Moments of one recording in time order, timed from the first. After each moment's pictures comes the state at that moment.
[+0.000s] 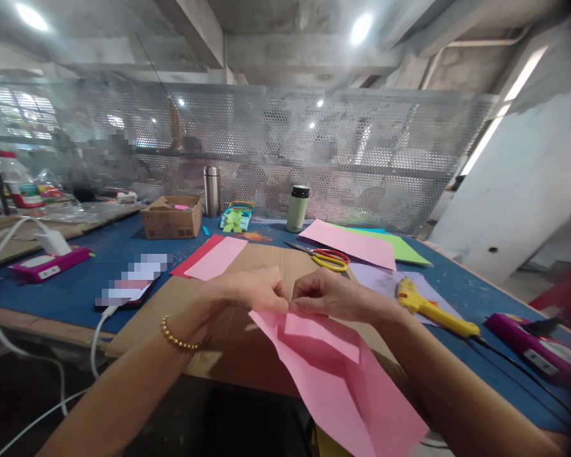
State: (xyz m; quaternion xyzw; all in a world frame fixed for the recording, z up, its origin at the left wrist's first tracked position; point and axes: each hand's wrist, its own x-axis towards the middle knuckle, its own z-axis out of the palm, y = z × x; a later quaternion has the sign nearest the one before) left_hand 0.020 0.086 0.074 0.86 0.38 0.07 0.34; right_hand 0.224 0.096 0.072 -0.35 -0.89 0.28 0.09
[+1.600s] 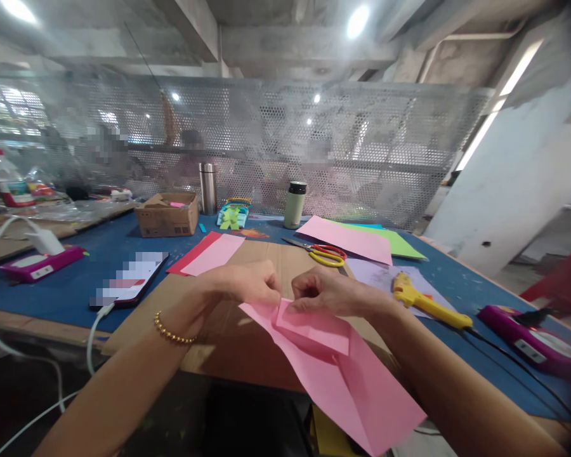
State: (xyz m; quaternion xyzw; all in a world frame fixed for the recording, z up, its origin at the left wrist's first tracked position) left_hand 0.013 0.089 0.076 0.85 0.38 0.05 0.36; right_hand 0.225 0.095 0.073 -0.35 -0.89 0.28 0.07
